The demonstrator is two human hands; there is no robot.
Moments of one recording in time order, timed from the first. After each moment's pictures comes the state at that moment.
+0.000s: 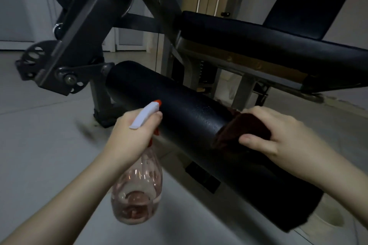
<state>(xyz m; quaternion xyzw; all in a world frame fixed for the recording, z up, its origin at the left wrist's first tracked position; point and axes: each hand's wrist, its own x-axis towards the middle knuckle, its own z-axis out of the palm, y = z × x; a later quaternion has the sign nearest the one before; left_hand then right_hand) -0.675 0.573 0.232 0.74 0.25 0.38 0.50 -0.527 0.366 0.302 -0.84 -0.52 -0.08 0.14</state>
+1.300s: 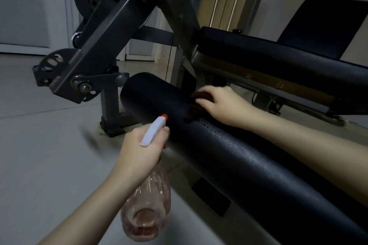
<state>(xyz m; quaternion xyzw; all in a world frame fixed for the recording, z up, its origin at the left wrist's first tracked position) -0.669 0.604 0.209 0.69 0.27 0.42 0.52 -0.494 0.540 0.310 -0.80 -0.57 -0.10 0.16</state>
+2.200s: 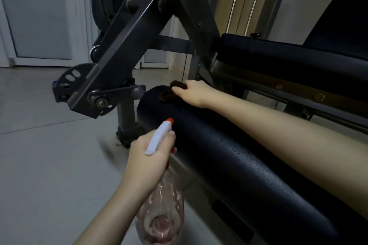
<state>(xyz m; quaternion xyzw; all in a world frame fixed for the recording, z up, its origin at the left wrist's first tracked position) -0.659 0.649 0.215 0.66 0.27 0.47 0.53 -0.492 0.684 0.318 -0.84 -0.52 -0.01 0.15</state>
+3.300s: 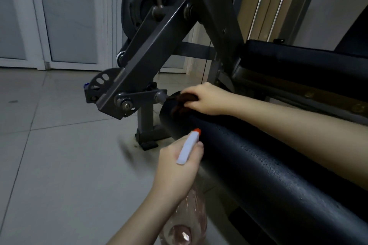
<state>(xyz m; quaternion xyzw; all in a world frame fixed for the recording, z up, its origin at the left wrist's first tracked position) -0.651 0.644 0.201 0.67 0.25 0.49 0.51 -0.505 0.688 0.319 -0.71 -0.70 -0.04 0.07</state>
